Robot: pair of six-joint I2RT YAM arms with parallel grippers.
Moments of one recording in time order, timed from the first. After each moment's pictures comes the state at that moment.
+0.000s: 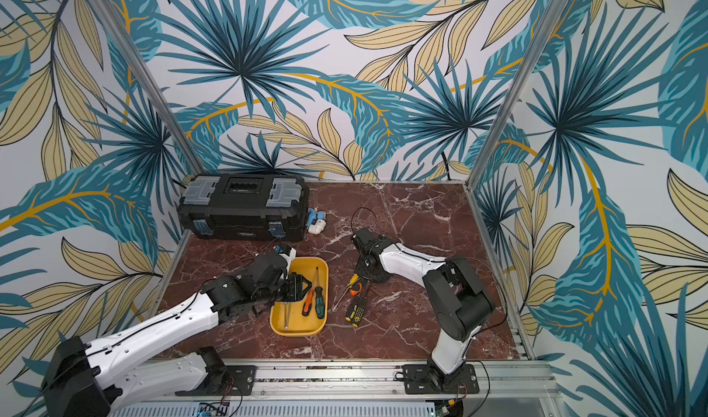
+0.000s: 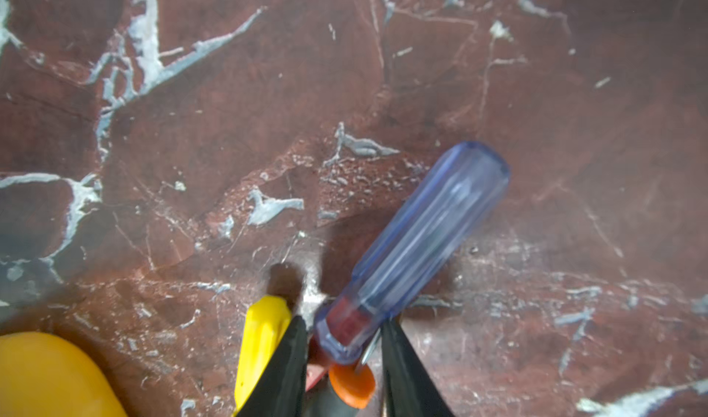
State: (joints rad) left arm -0.78 1.09 0.74 -0.49 0.03 -0.75; right arm 0.55 1.74 1.05 -0.59 0.10 0.91
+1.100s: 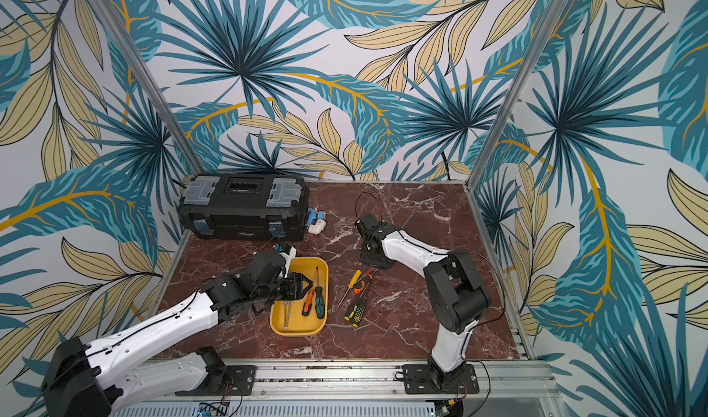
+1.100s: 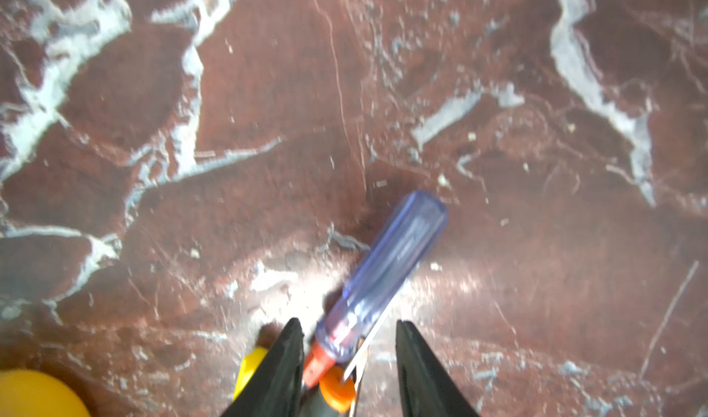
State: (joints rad) left arm -0.75 1.09 0.75 -0.47 0.07 -0.75; right arm 0.47 1.81 1.22 -0.69 0.17 0.71
